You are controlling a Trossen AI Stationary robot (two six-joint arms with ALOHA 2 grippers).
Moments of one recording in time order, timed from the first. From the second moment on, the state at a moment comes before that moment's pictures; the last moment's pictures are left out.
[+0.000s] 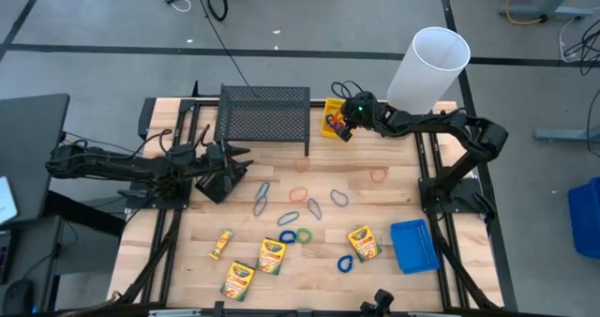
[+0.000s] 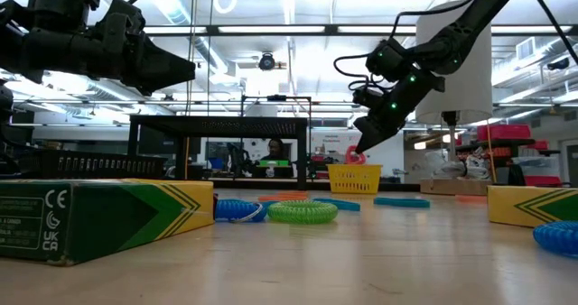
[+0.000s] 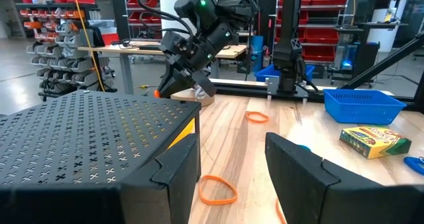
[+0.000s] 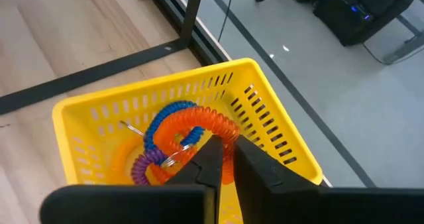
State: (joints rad) left arm 0.10 0.69 0.06 0.67 -0.20 0.03; right arm -0.62 1.60 0.82 0.09 0.20 -0.20
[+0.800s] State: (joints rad) left arm 0.10 0.69 0.06 0.66 -0.20 0.03; right arm -0.61 1.60 0.82 0.11 0.19 -0.17
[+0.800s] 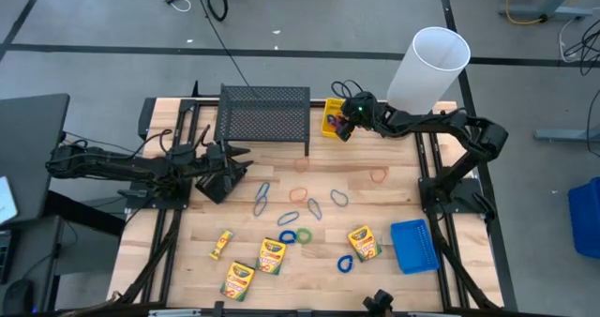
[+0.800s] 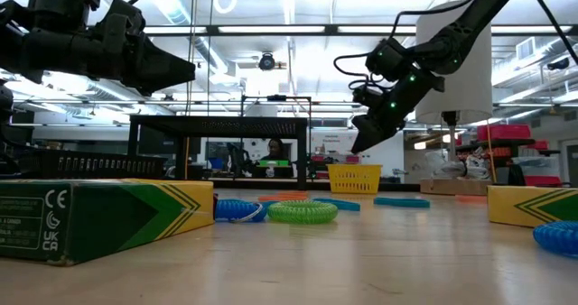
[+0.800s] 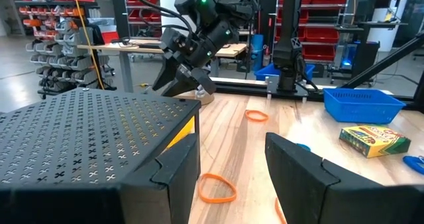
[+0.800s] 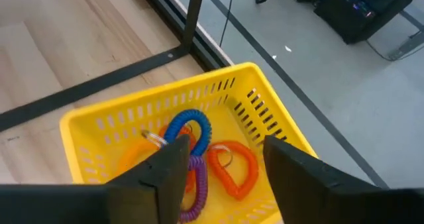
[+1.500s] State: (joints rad) left arm -0.06 0.93 0.43 -0.07 -0.28 -0.22; right arm -0.32 1.60 0.82 0.23 0.19 -0.26
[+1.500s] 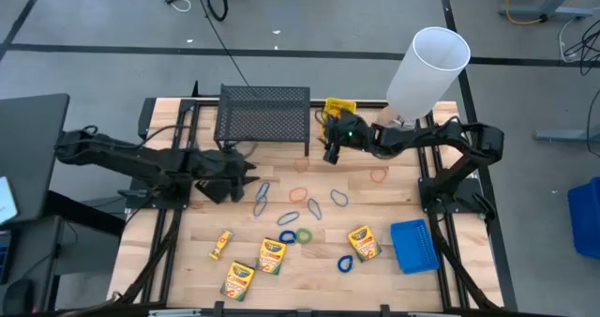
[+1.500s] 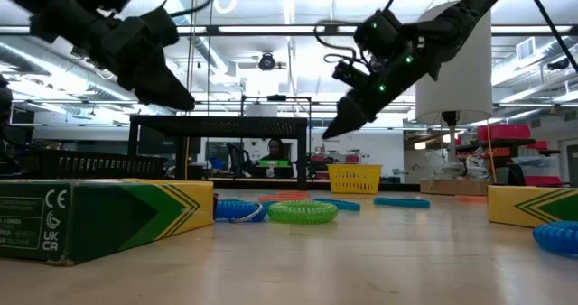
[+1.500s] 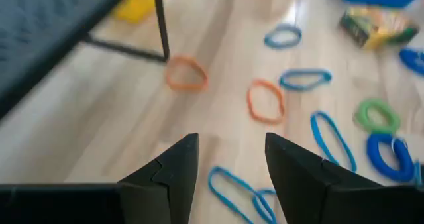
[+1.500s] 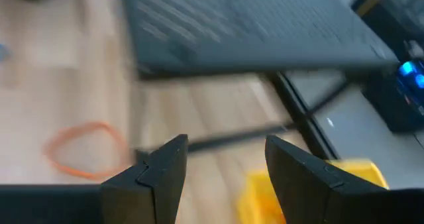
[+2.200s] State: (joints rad) left arm -0.14 1.39 0.61 -0.24 -0.17 -0.44; right arm 0.05 1.49 0.82 0.46 0.42 -0.43
